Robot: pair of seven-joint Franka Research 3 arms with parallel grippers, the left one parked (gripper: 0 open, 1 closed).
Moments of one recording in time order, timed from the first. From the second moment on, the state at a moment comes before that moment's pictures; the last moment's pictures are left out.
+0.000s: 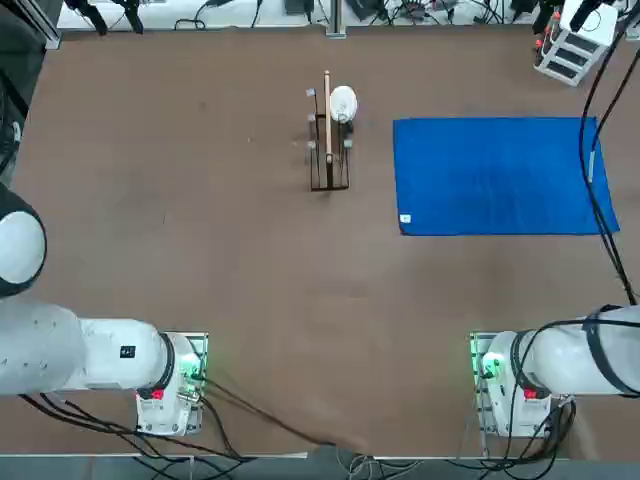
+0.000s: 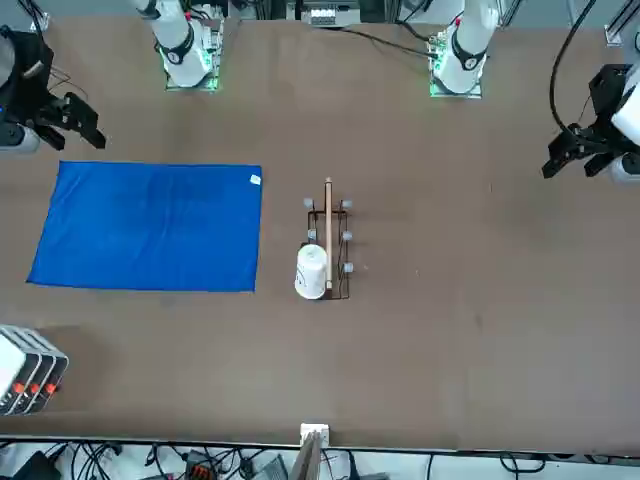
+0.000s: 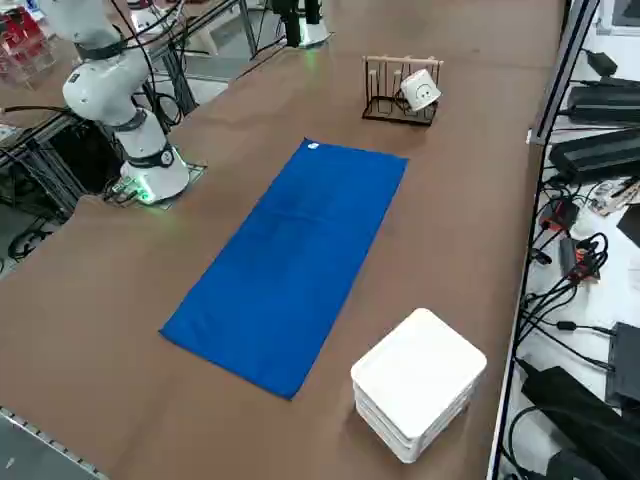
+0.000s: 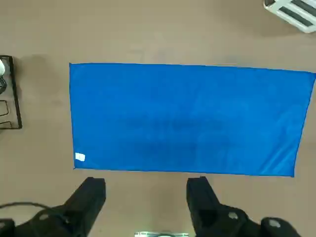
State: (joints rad) arm 0.17 -0.04 -0.11 -1.59 0.00 1.50 0.05
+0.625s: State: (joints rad) arm 0.17 -0.03 -0.10 -1.59 0.00 1.50 0.05
